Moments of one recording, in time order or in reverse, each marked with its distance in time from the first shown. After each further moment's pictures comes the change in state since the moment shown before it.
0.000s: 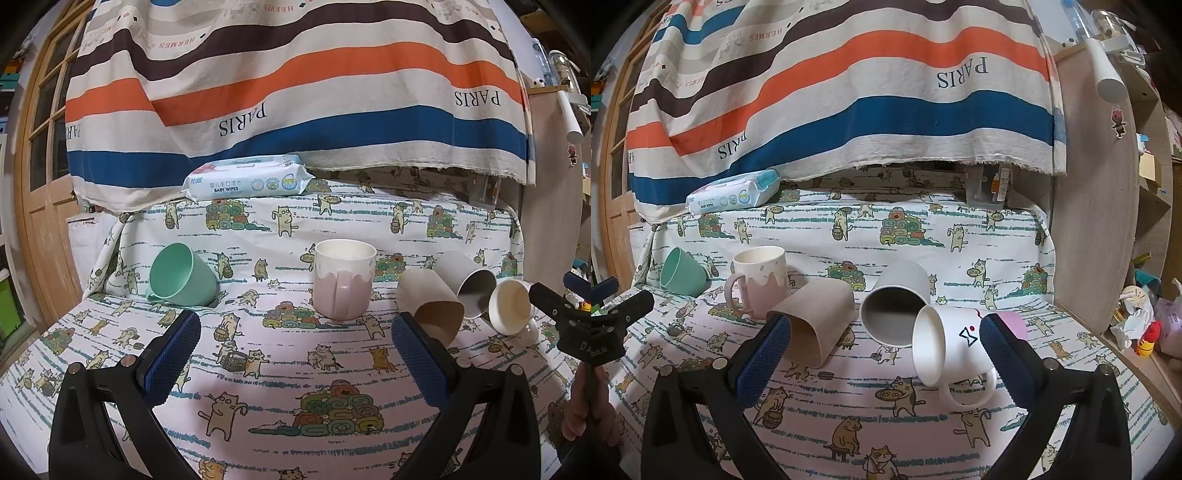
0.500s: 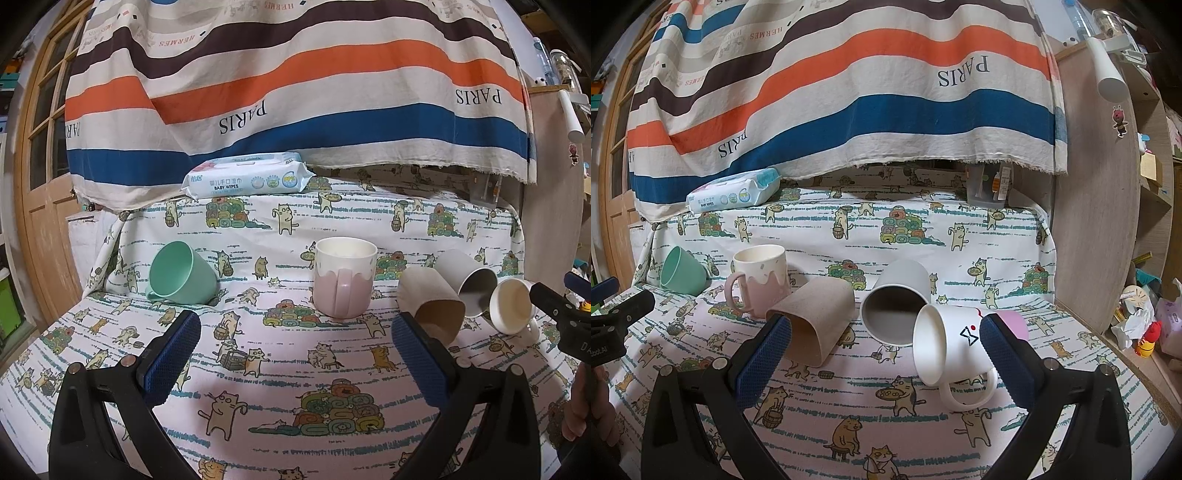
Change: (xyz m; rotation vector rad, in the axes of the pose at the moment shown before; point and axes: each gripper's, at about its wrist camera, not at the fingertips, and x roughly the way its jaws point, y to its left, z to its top) left arm 0.001 0.001 -0.001 0.000 0.005 0.001; right arm 0.000 0.001 -0.001 -0.001 0.004 0.002
